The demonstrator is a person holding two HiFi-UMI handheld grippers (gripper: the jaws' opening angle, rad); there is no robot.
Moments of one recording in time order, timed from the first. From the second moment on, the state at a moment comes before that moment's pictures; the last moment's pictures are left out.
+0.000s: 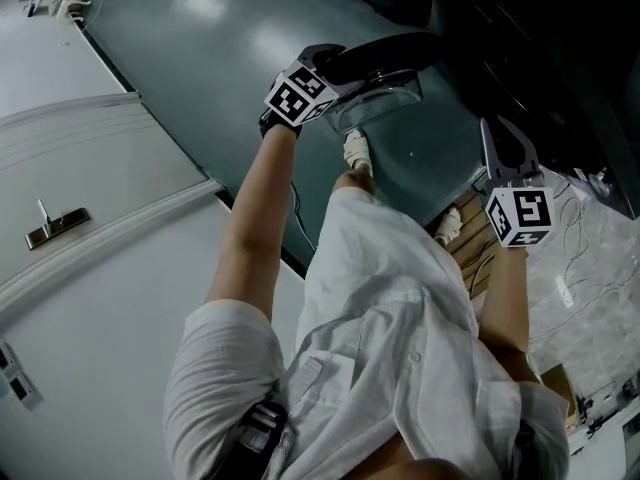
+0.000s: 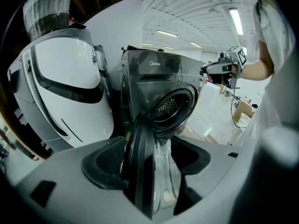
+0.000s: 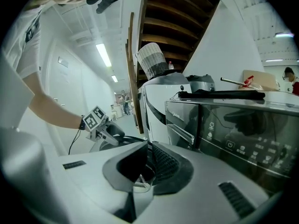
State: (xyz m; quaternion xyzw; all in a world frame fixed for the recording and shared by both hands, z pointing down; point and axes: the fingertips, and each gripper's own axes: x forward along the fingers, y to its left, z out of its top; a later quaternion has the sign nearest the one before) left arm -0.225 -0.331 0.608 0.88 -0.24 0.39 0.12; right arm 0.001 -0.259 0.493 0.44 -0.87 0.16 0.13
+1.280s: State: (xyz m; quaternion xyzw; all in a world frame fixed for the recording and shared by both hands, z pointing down) left arm -0.114 -0.219 0.600 0.90 -0.29 0.28 0.18; right arm 0.049 -0.181 0.453 0.42 -0.89 0.11 0.14
